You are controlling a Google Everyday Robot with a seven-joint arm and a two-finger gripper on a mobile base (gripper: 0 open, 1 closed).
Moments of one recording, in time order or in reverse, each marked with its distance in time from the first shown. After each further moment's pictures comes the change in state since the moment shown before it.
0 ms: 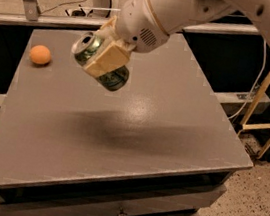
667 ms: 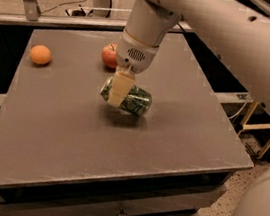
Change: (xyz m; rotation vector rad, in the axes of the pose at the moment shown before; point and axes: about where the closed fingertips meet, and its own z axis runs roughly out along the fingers) arm 0.118 -0.006 0.035 -0.177 0.533 0.276
